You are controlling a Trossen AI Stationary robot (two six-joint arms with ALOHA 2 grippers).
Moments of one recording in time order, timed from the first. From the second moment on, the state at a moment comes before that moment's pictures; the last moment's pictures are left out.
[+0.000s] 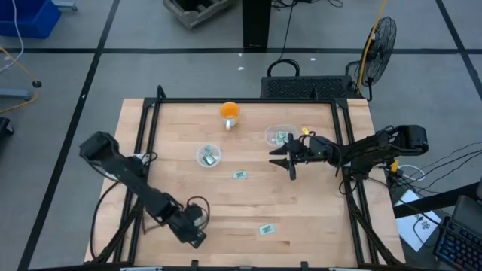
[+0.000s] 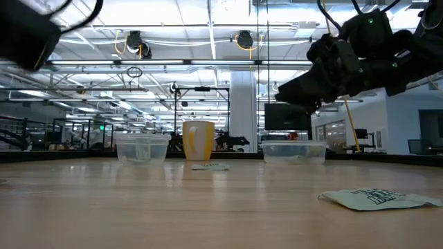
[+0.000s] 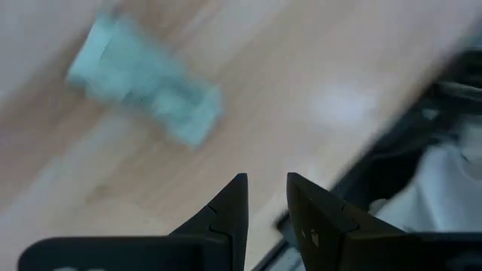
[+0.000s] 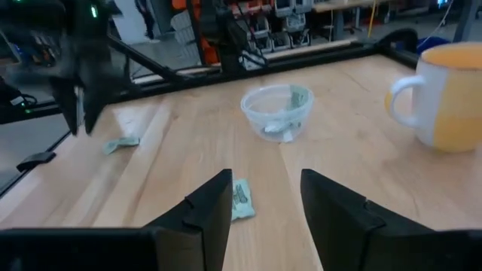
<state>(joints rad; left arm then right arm) -0.72 1.62 0.88 -0.28 0.09 -1.66 -0.16 1.35 0.23 0.95 -0.16 0.16</state>
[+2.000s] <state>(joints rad) -0.77 1.70 0.89 -0.40 -0.11 -1.68 -0.16 1.36 0.23 0.98 -0.16 0.17</state>
